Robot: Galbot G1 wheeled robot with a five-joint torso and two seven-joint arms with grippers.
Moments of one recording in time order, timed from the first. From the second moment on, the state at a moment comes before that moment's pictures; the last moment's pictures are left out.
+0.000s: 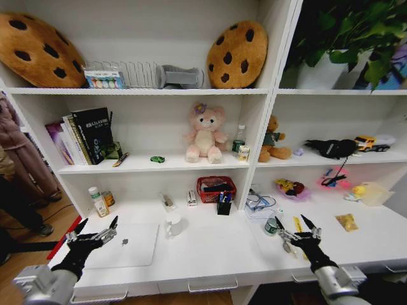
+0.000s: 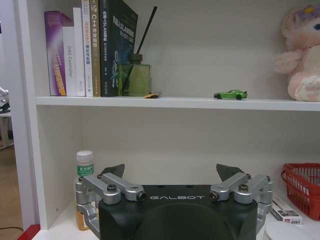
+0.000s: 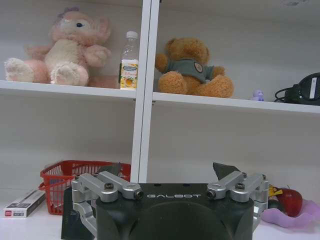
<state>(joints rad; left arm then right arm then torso) 1.99 -1.09 -1.00 -2.50 -0.71 0.21 -0.21 -1.90 1.03 0.82 2.19 0.52 0.16 0.09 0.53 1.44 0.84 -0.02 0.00</state>
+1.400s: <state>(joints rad) 1.99 -1.09 -1.00 -2.50 -0.71 0.21 -0.21 -1.48 0.97 0.41 1.98 0.50 -0.07 0.19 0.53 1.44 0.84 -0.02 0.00</state>
